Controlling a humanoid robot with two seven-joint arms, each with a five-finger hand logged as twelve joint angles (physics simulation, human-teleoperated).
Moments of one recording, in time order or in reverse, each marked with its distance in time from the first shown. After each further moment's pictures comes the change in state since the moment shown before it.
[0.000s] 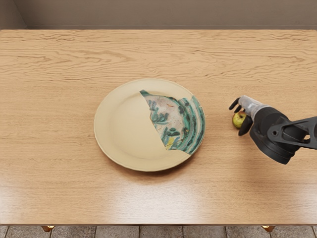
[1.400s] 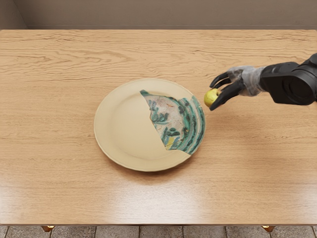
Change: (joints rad) left arm 0.000 0.000 0.000 0.000 0.000 0.000 0.000; right arm -0.117 -0.135 0.612 -0.135 0.411 0.462 0.000
